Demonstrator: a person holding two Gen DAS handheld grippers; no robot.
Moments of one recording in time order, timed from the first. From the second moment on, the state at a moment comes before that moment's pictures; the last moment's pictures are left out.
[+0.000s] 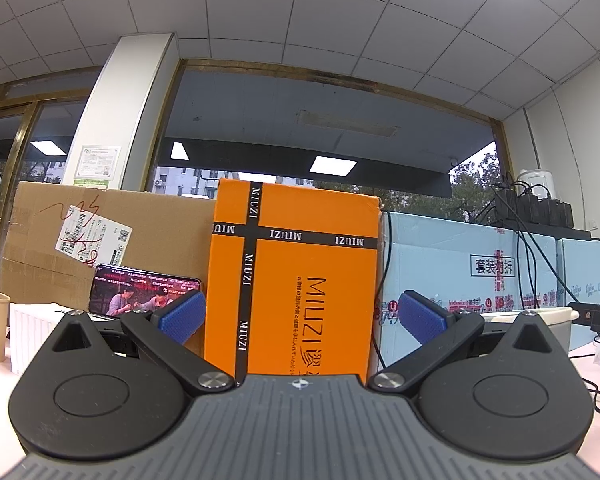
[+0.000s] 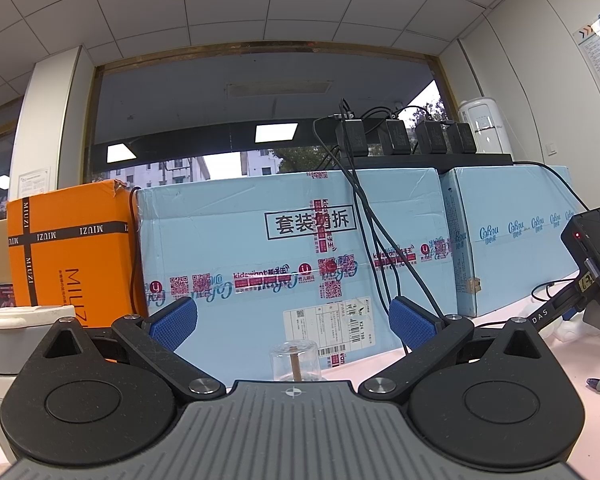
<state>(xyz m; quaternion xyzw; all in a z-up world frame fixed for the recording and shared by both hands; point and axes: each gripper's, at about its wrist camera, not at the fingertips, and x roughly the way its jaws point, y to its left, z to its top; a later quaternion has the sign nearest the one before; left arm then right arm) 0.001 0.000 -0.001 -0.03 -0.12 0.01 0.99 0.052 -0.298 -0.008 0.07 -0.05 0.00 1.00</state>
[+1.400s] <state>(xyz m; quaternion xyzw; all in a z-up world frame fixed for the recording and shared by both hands) 0.029 -0.013 -0.002 0.01 -0.04 0.01 1.00 0.060 -0.290 -0.007 0.05 -0.03 0.05 1.00</state>
